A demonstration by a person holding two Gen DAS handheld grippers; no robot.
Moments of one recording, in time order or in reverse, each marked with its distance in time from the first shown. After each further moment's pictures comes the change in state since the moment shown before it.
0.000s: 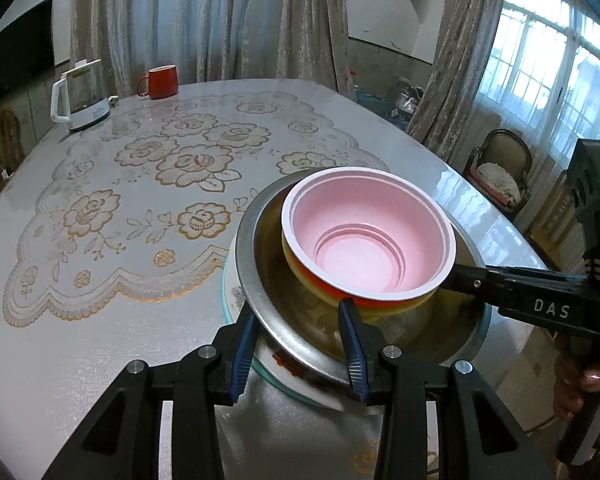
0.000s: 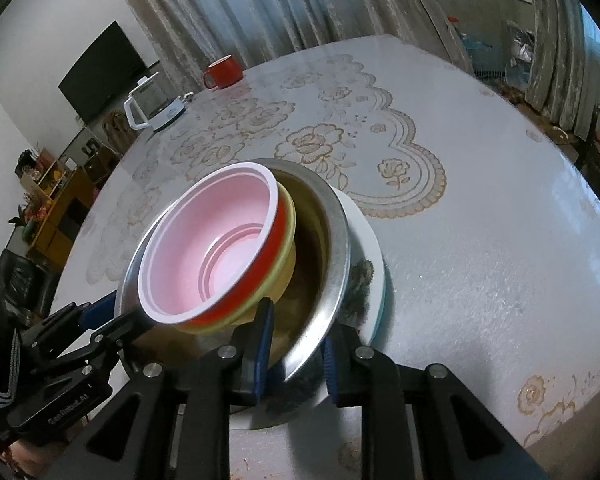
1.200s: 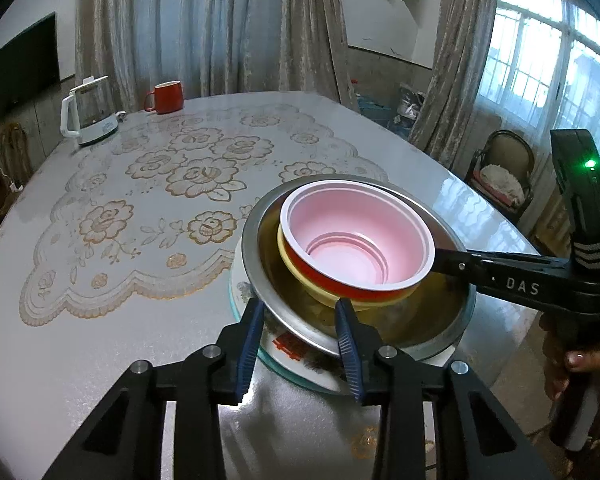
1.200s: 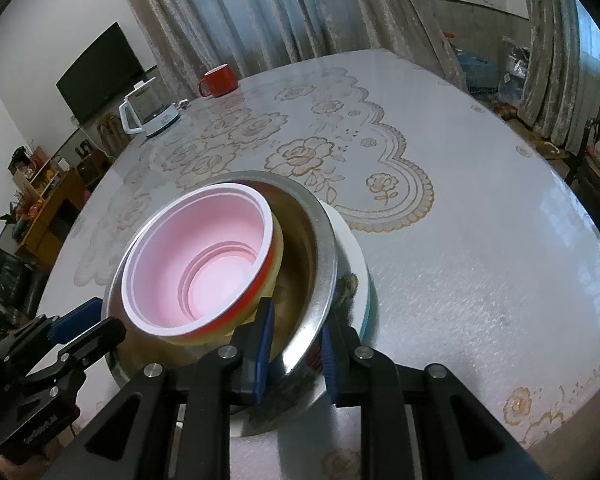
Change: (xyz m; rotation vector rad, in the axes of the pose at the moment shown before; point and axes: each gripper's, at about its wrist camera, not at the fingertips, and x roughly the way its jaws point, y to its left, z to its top) left arm -0.017 -0.007 -0.007 0.025 -0.045 0.032; right arm -0.004 -0.002 0.001 -0.028 -0.044 -0.055
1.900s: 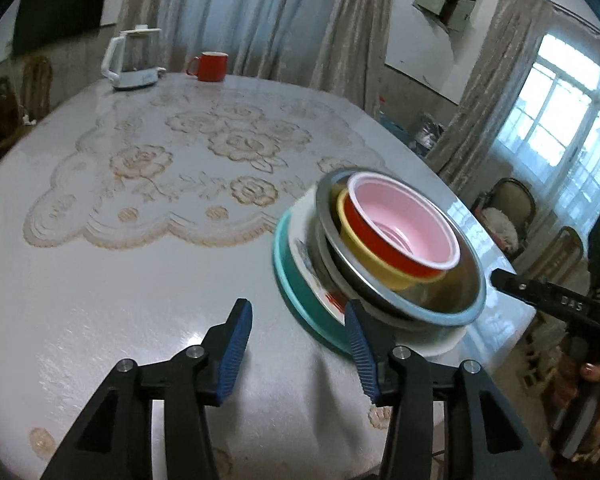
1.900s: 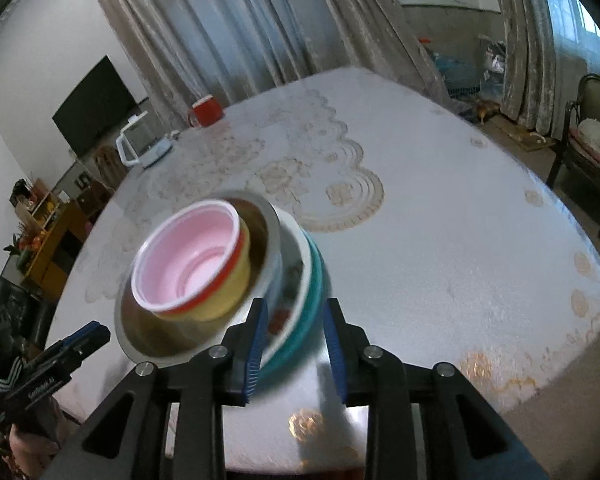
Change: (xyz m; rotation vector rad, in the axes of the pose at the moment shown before) left arm -0.015 0.047 -0.034 -0.213 0.002 -0.061; right arm -0.046 -0.031 -0.023 0.088 -0.063 0.017
